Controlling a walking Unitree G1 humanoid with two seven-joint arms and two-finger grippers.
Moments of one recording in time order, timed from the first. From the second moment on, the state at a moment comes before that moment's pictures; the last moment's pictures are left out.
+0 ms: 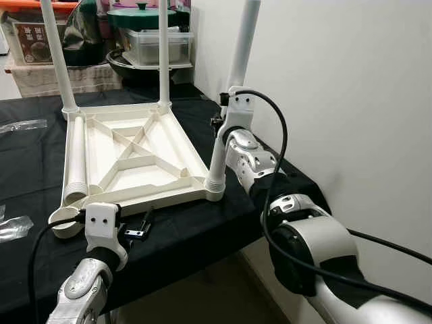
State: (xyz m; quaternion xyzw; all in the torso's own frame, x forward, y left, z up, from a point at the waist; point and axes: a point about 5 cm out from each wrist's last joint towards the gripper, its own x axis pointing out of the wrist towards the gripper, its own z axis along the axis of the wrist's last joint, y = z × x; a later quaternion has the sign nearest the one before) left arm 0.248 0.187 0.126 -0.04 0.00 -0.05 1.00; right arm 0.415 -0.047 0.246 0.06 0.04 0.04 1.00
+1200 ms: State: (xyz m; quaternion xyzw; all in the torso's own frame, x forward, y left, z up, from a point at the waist) left arm 0.252 0.186 0.125 -0.04 0.00 -0.06 1.00; right arm 0.414 -0.042 0.246 0.11 0.05 0.06 0.99
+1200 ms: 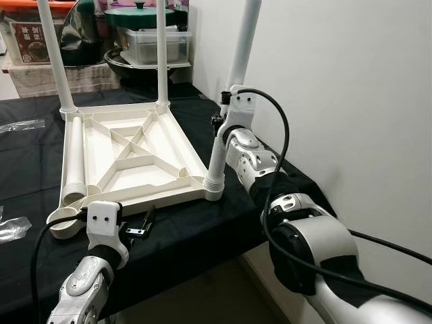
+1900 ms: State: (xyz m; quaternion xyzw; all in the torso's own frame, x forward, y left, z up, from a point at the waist) left arm 0.252 0.186 0.125 -0.04 0.00 -0.06 1.00; right arm 0.415 -0.046 0.271 0.13 0.00 0.09 0.99
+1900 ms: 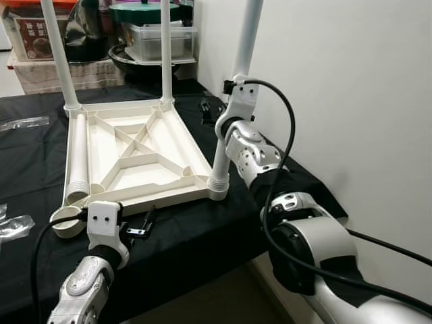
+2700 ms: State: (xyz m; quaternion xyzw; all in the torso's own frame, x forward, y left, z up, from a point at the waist) left arm 0.252 0.185 0.125 -0.04 0.00 -0.06 1.00; right arm 0.416 -0.082 0.286 0.06 -0.02 0.24 0.97
